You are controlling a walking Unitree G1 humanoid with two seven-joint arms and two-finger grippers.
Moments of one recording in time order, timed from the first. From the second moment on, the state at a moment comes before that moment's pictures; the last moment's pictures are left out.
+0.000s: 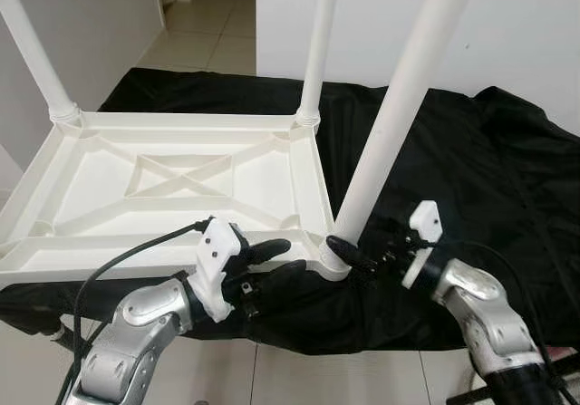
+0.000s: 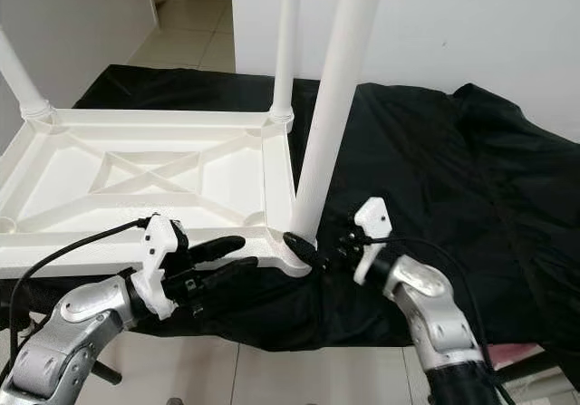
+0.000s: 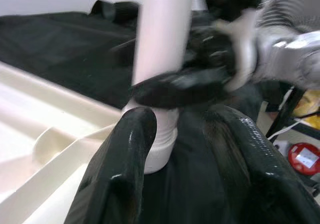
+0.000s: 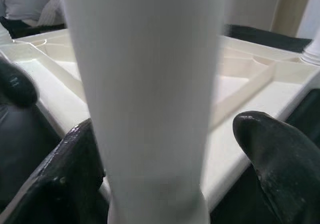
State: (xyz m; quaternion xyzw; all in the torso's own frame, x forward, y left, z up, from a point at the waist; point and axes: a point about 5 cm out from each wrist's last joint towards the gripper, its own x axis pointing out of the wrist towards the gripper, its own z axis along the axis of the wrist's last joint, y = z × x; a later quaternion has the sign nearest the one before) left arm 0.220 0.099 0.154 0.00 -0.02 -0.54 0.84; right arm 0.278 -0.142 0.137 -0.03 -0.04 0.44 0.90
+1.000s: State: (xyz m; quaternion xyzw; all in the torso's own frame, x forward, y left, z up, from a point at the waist) left arm 0.238 0.066 0.151 -0.01 0.02 -0.52 0.85; right arm 0.323 -0.200 0.136 -0.05 -0.03 0.31 0.95
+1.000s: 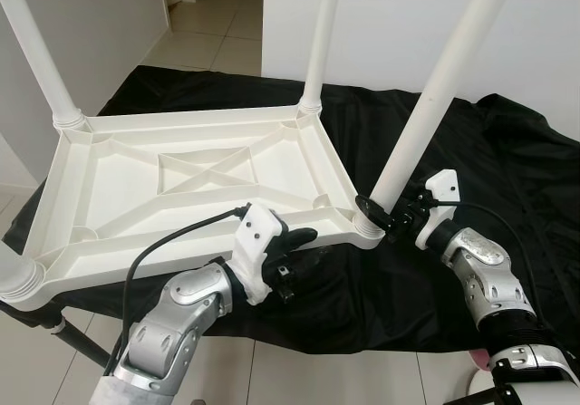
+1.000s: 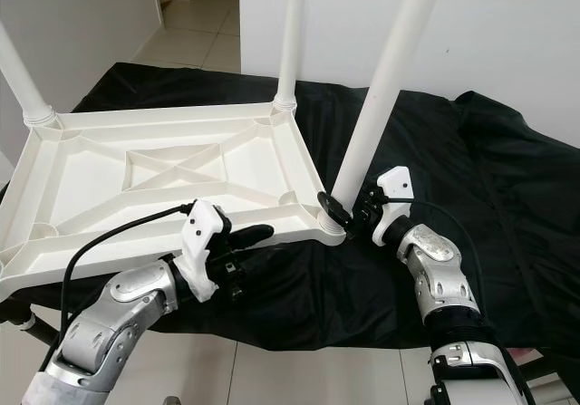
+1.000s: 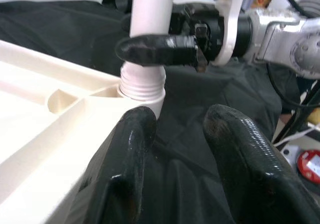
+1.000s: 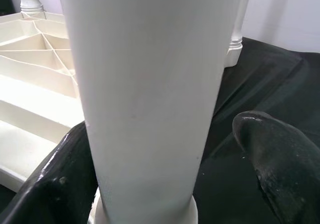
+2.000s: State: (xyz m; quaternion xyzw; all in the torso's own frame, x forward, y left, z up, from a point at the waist) left arm 0.237 0.051 0.153 0.00 0.02 -0.54 0.84; right arm 0.325 -0.178 0.130 0.00 -0.04 0.24 0.97
